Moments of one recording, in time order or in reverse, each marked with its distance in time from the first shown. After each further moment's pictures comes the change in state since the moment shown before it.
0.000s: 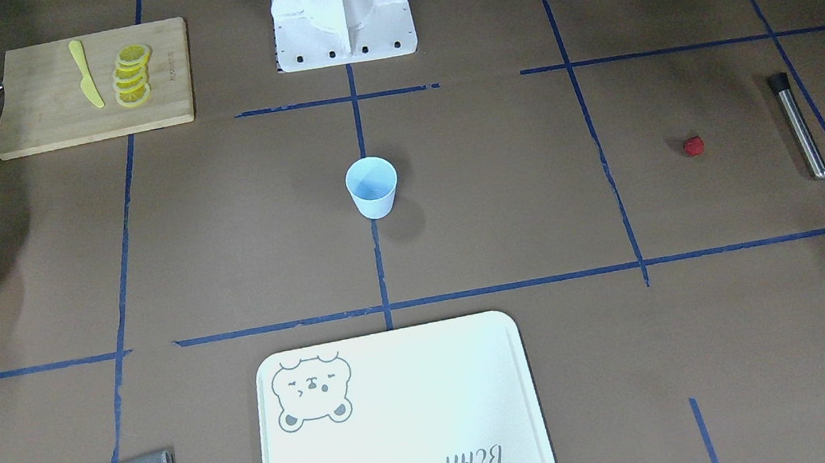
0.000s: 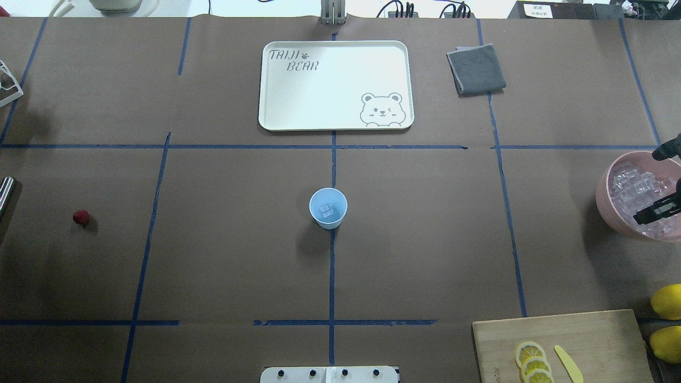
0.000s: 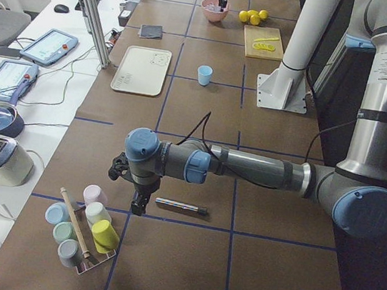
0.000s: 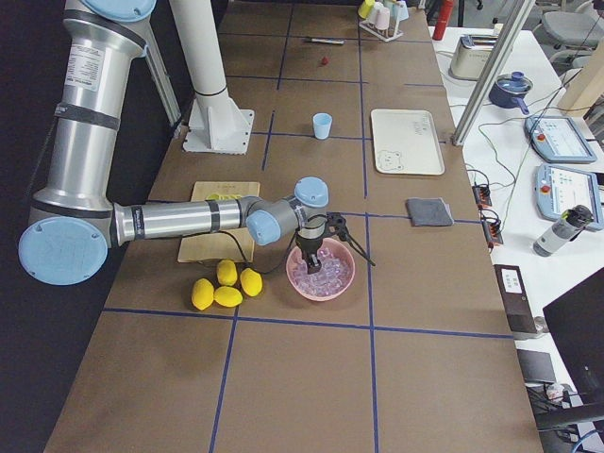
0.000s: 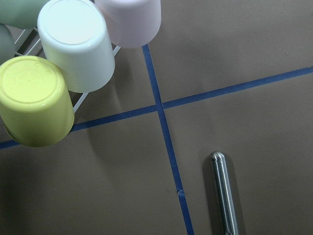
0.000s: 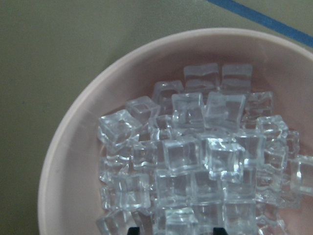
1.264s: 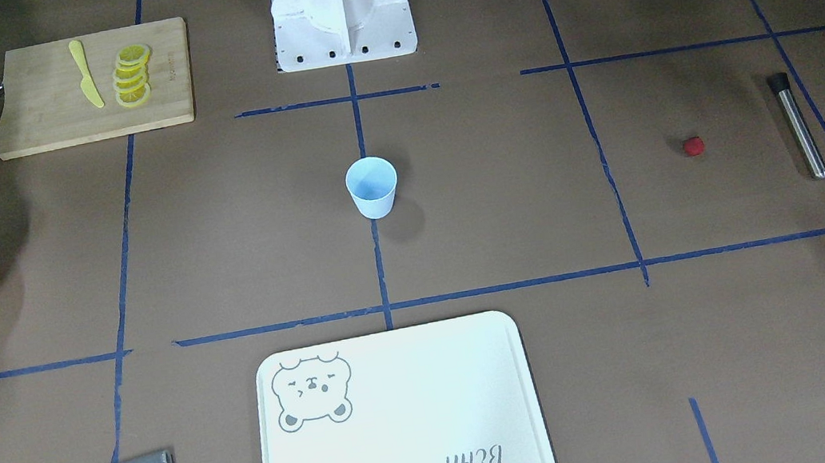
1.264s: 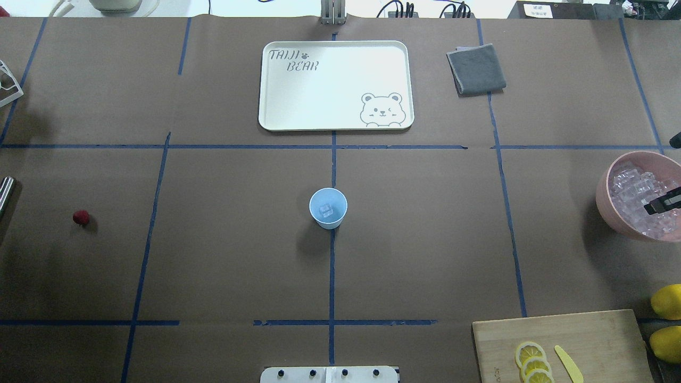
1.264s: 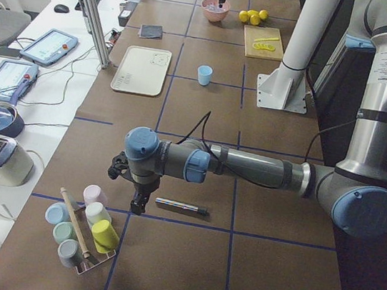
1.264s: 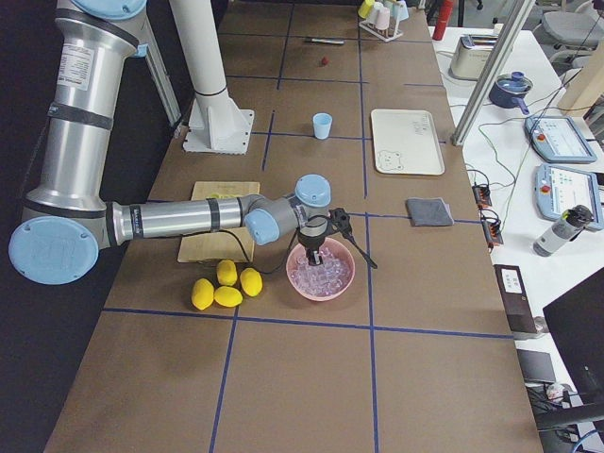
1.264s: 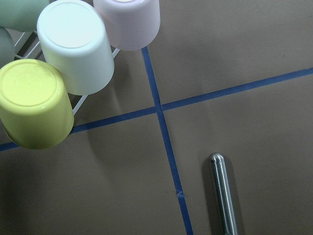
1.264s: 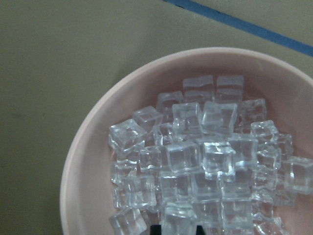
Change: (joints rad) left arm 0.001 -0.003 0.000 0.000 -0.001 0.000; right arm 0.093 0.000 0.033 -0.002 0.102 -0.005
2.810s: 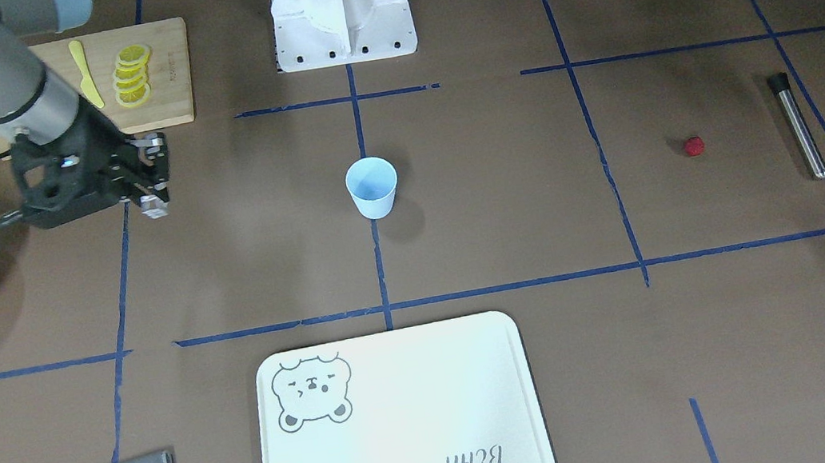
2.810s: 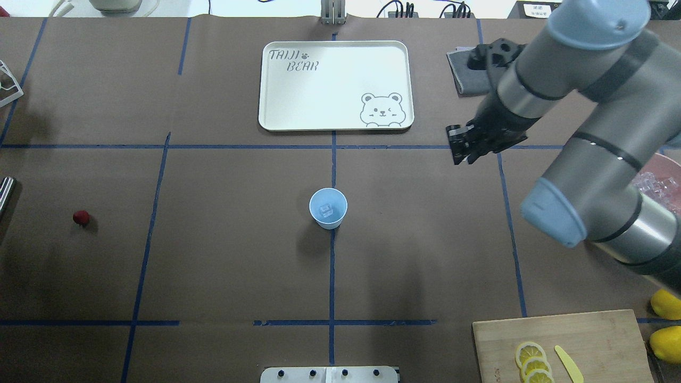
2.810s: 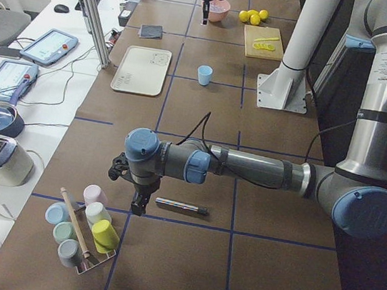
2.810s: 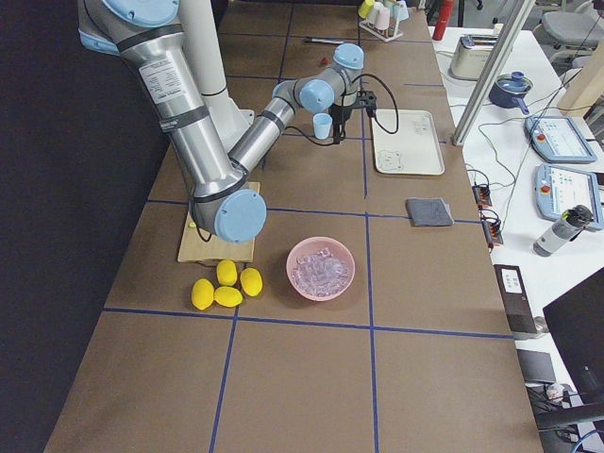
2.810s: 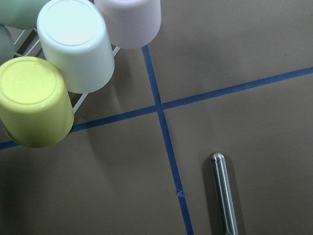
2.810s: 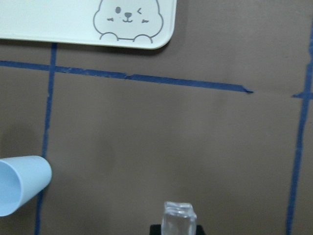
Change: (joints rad) left arm 0.000 0.001 0.002 0.001 0.000 0.000; right arm -0.338 0.731 0.083 -0.535 -0.090 0.623
